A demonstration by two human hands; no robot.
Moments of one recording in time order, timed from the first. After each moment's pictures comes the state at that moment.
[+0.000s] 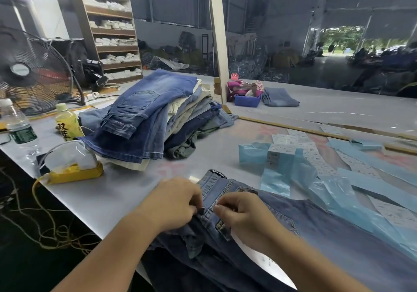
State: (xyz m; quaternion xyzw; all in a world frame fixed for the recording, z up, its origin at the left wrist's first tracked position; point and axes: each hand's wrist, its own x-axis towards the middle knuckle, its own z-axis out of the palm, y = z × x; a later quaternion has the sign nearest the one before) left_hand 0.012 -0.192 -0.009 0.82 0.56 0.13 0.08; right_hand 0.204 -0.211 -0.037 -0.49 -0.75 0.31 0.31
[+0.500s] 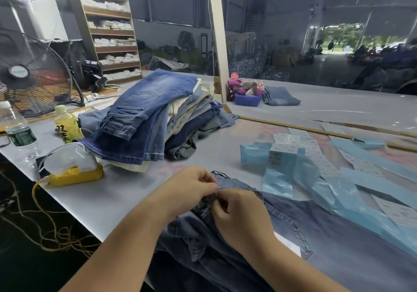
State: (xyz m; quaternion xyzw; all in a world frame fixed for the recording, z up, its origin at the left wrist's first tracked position) left_hand 0.033 -0.187 0.012 0.64 0.56 0.31 0.42; right_hand 0.176 -0.217 -0.029 -0.54 -0.76 0.07 0.35
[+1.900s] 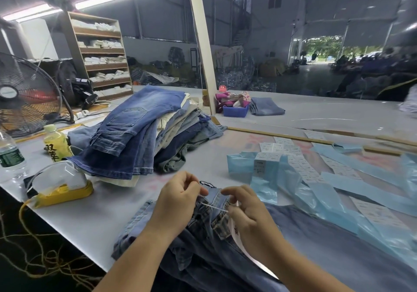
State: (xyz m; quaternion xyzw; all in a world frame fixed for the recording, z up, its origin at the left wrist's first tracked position) left_hand 0.057 -0.208 0.008 0.62 0.55 0.46 0.32; right_hand 0.226 -0.225 -0.030 -0.48 -0.70 0.27 0.46
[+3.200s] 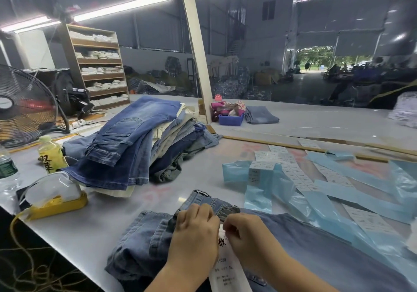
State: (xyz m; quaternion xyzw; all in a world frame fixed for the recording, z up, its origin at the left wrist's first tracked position) left_hand 0.093 -0.223 -0.039 0.81 0.53 0.21 -0.09; right_hand 0.243 -0.220 -0.043 -0.54 -0.78 0.11 0.30
